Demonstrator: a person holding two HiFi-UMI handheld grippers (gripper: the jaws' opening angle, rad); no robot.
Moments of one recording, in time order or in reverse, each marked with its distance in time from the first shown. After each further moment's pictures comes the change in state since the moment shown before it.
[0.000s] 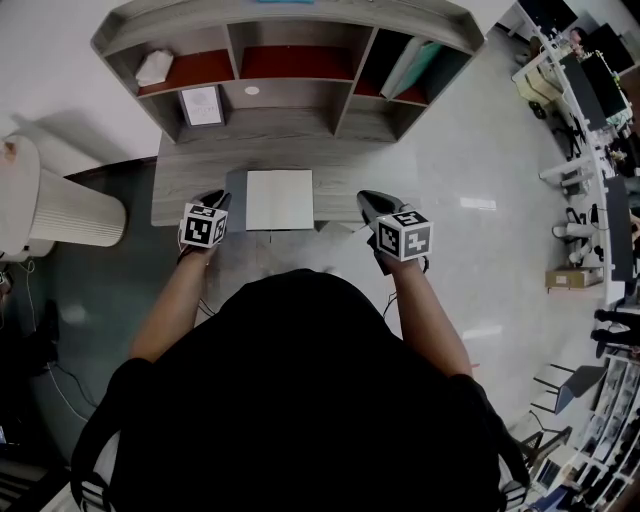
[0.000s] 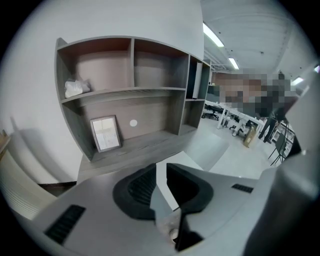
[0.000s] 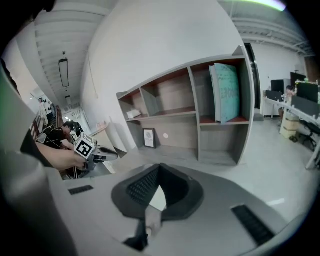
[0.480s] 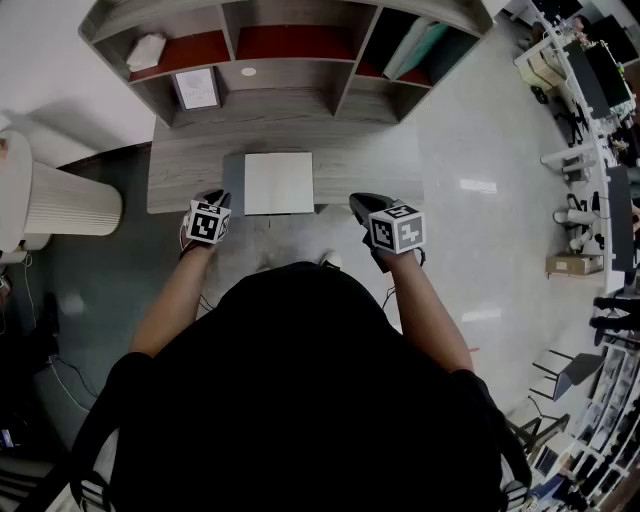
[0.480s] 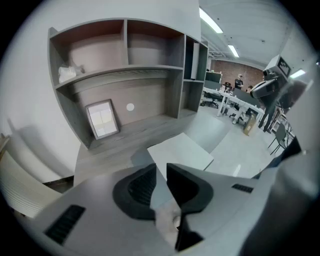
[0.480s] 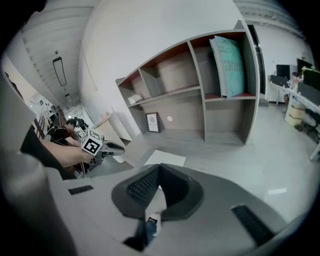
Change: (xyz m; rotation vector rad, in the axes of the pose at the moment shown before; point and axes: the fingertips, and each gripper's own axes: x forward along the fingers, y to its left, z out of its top) left arm 0.025 -0.007 -0.062 0.051 0.127 0.004; right arm 0.019 0.013 -0.061 0.048 0.156 0.063
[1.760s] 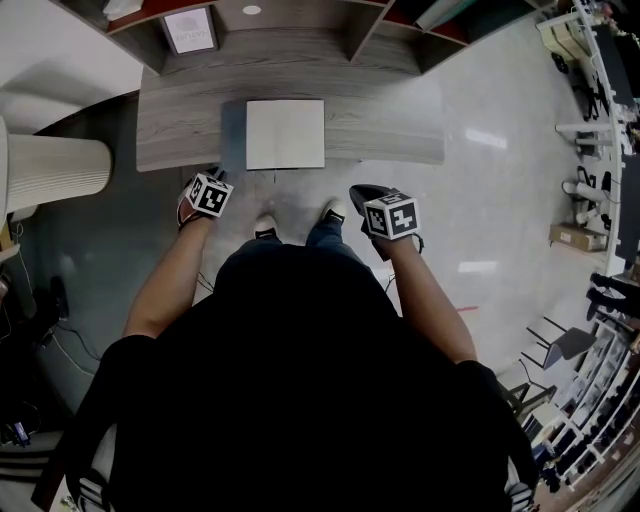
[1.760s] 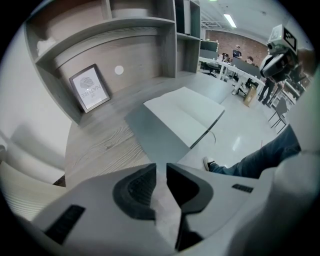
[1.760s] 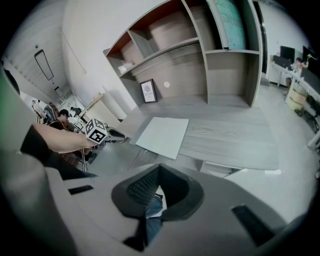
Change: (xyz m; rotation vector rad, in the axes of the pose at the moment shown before) left arm 0.066 0.012 -0.123 0.136 0.261 0.008; right arm 0.062 0.010 -0.115 0.074 0.254 -0.001
